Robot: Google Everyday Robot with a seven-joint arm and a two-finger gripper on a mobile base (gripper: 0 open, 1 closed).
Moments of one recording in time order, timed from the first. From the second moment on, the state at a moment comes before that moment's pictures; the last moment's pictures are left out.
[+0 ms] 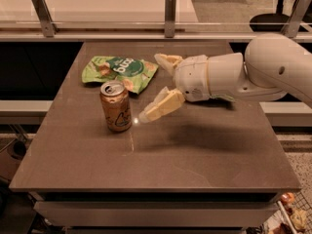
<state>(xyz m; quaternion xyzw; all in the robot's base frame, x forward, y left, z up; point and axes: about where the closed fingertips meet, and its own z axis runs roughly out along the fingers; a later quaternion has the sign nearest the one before) 0.533 0.013 0.909 -0.56 0.60 0.29 0.50</state>
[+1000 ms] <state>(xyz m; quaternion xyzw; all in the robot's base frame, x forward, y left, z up) 0.546 0.061 0.894 -0.54 0.59 0.34 0.49</state>
